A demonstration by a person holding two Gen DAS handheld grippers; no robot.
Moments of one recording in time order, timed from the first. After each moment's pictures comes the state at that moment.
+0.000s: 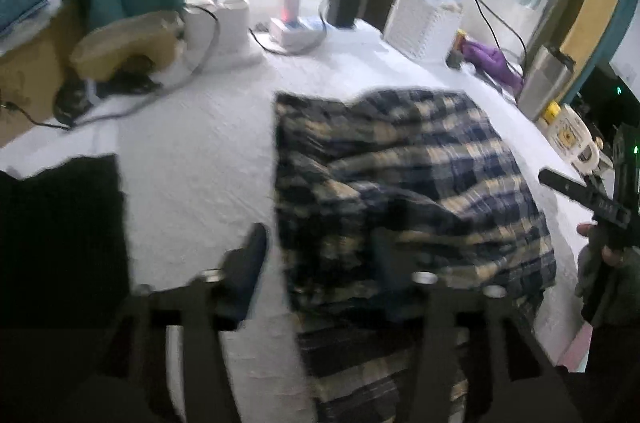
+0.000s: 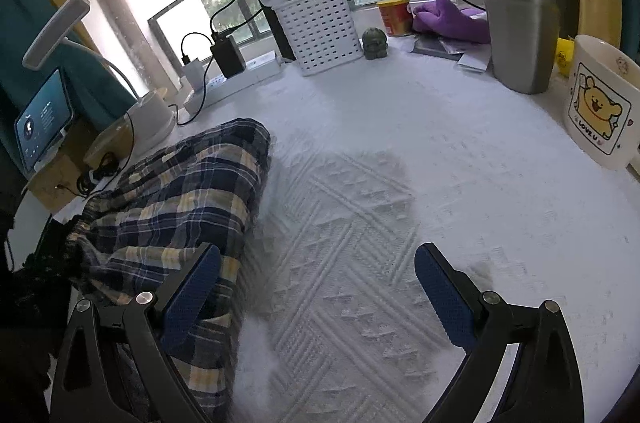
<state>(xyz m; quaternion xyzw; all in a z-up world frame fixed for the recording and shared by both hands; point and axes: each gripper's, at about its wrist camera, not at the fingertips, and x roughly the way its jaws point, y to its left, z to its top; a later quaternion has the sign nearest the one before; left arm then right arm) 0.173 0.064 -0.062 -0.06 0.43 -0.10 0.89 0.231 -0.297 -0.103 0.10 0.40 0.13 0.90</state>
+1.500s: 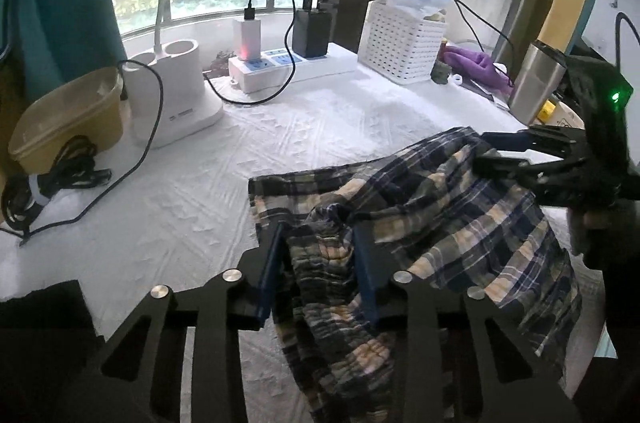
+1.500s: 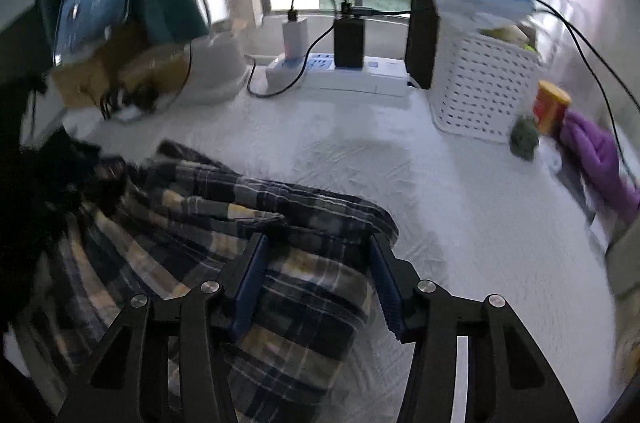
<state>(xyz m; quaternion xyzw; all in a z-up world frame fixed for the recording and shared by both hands) 0.253 0.054 -0.067 -0.01 0.40 -0.17 0.90 0.318 -0.181 -0.089 -0.11 0.39 0.26 0.87</state>
